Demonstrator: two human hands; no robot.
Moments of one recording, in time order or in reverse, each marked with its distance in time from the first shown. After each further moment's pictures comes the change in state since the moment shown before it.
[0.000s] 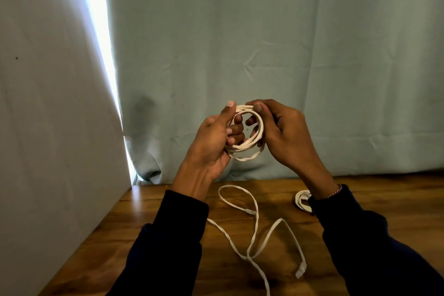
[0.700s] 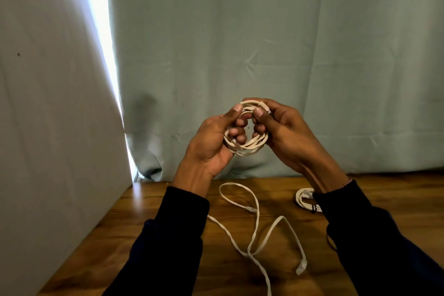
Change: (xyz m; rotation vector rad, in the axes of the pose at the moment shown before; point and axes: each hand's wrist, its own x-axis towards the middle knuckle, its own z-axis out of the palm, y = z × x) left_hand 0.005 -0.005 -0.008 -0.211 -0.111 -0.065; right_hand 0.001 -0.003 -0.007 0.616 -0.265 0.342
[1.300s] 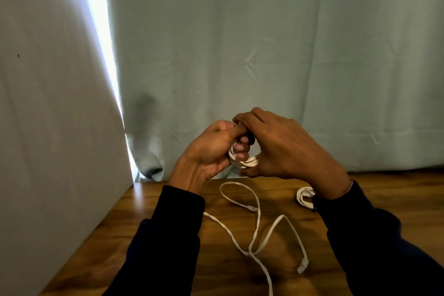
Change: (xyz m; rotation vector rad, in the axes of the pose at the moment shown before) left_hand -0.011 0.005 0.005 0.376 -0.056 -0.144; right_hand -0.012 -0.006 0.002 -1.424 -0.222 -0.399
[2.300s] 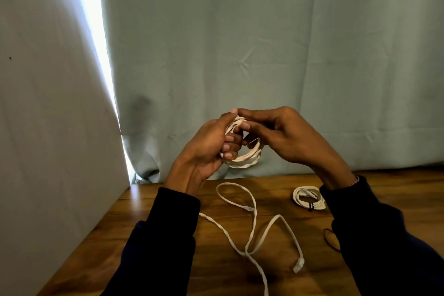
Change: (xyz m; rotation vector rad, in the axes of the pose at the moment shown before) left_hand 0.007 -0.002 -0.005 -0.005 0.061 -0.014; right_hand 0.000 0.017 -0.009 0.736 0.084 0.182
